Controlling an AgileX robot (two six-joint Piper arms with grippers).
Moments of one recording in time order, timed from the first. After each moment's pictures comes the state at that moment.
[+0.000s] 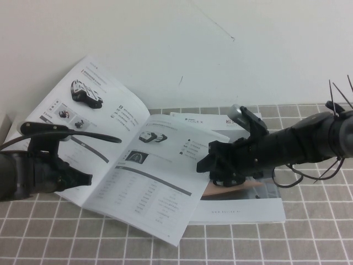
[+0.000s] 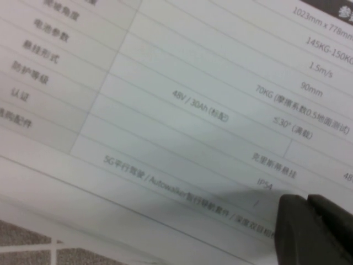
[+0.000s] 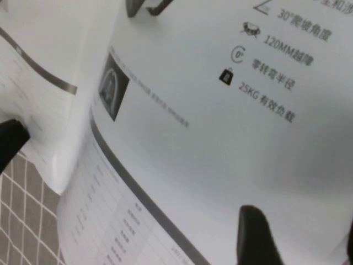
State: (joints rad) right arm 0.35 2.18 -1.32 1.36 0.66 -0.77; left arm -0.13 1.78 -0.86 -1.72 -0.11 1.69
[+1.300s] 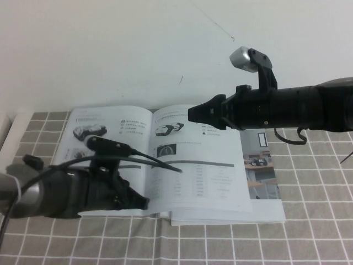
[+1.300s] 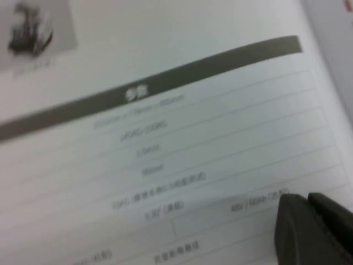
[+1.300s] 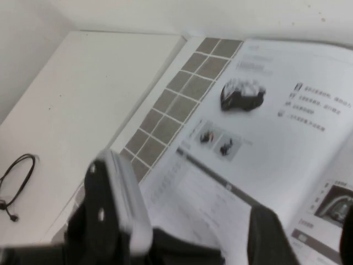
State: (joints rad) right arm 0.36 1.95 -1.31 1.59 0.72 -1.29; left arm -0.39 1.82 -0.85 -1.72 -0.02 1.63
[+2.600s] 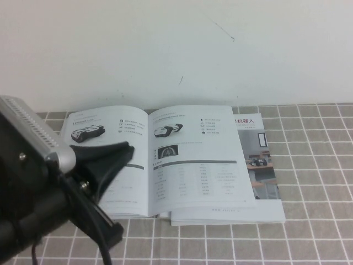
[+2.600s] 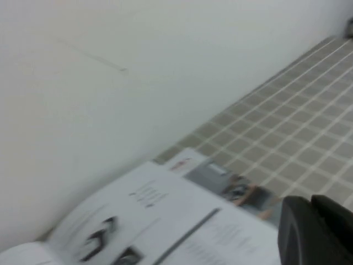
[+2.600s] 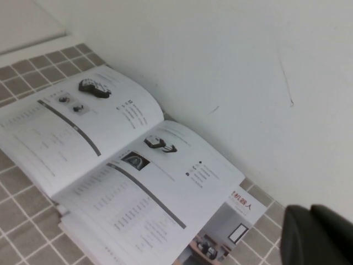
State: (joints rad) right arm 0.30 0.95 -1.16 0.40 0.79 -0.71; left arm -0.53 0.87 -0.58 -1.72 0.18 1.87
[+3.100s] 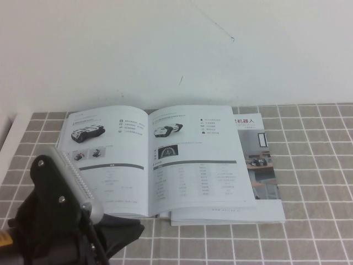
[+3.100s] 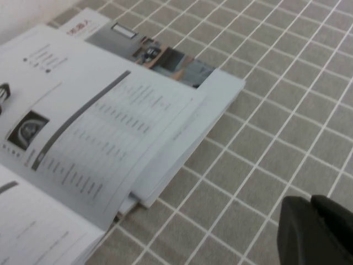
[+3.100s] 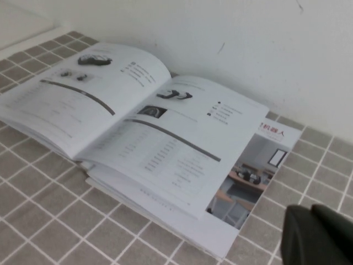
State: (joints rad) right arm 0.30 0.47 -0.51 0.45 0.54 -0.59; left arm -0.52 0.86 -0.57 -0.86 0.49 0.99
